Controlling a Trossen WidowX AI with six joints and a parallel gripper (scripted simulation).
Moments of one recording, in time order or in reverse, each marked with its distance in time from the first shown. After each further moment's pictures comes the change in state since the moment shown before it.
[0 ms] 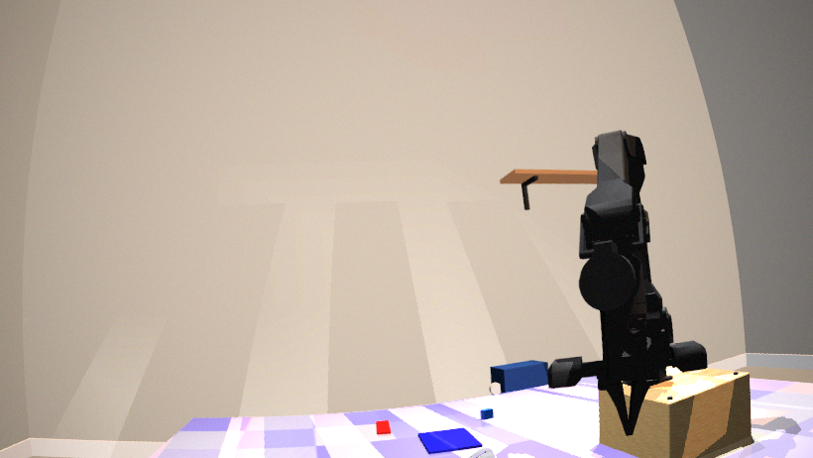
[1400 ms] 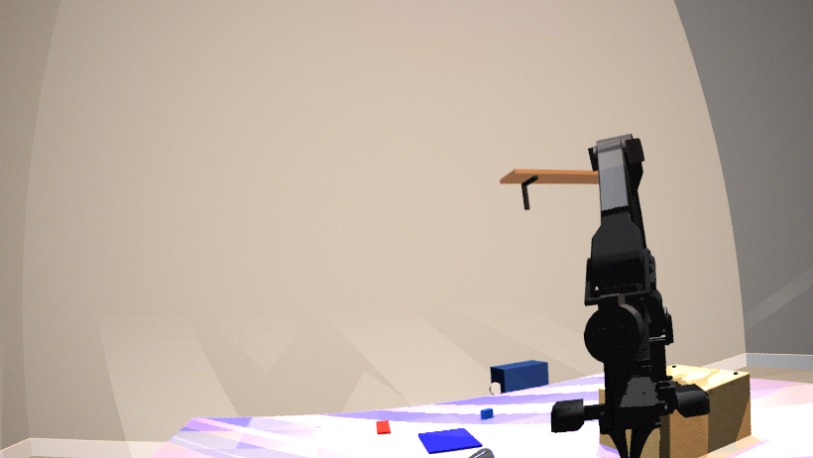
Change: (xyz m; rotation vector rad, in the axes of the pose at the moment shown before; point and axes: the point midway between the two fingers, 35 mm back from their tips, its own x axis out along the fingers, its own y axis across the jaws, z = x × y) arm 0.053 0.000 0.001 -0.042 -0.009 -0.002
